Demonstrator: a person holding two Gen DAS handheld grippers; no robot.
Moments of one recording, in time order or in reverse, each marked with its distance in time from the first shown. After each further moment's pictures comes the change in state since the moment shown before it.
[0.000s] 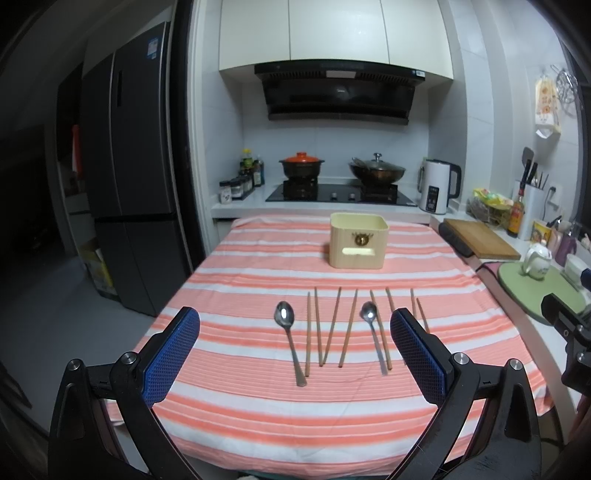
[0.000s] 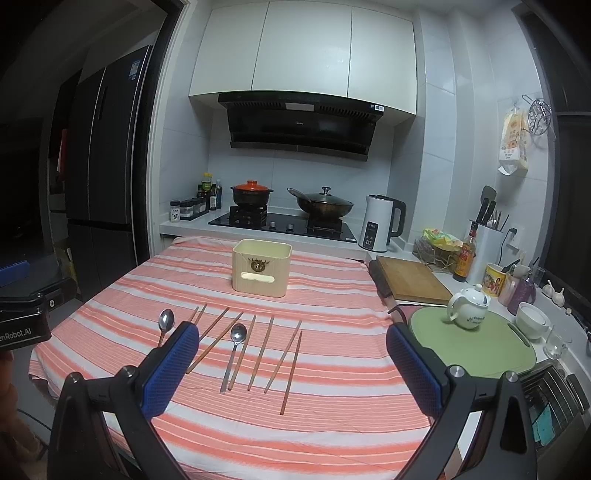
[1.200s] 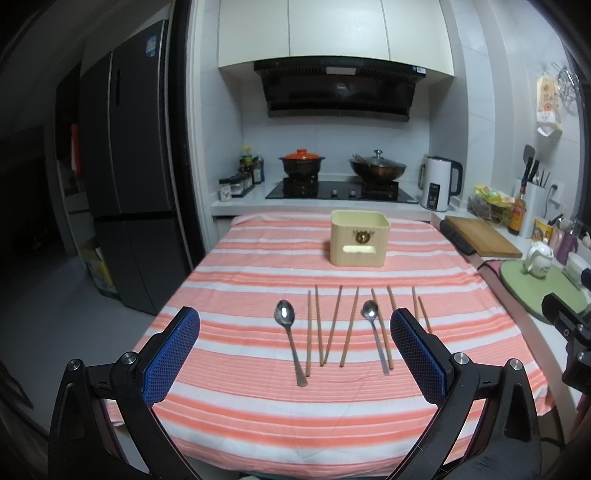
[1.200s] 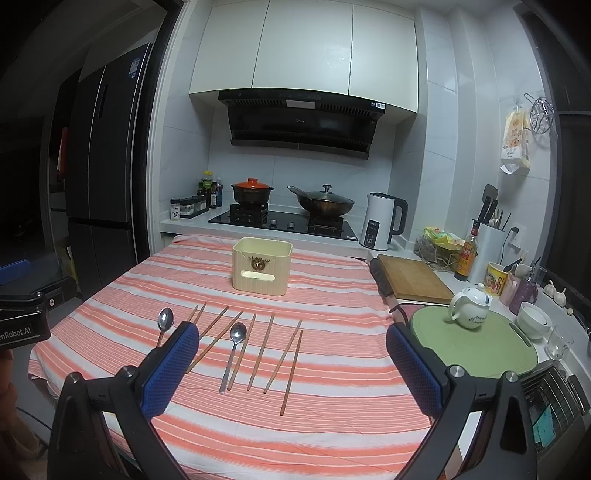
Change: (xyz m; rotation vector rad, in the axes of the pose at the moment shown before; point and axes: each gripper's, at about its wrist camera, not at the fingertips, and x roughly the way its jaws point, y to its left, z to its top) left arm 0.005 0.000 0.004 0.001 0.017 0.003; right arm 0.003 0.001 0.002 0.004 0.010 0.001
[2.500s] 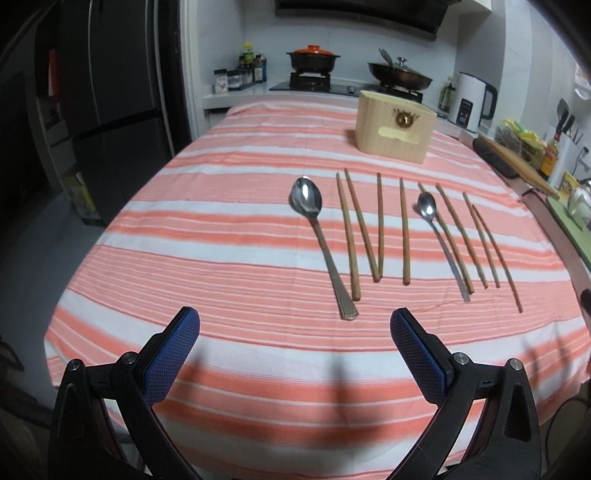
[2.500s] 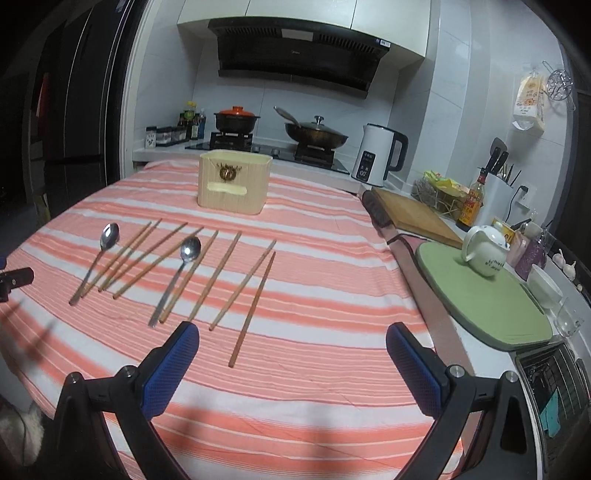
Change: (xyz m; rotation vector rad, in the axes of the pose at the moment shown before) left arm 0.169 0.036 -0.107 -0.040 0.347 -0.023; right arm 0.126 -0.028 -0.108 -0.075 0.240 -0.056
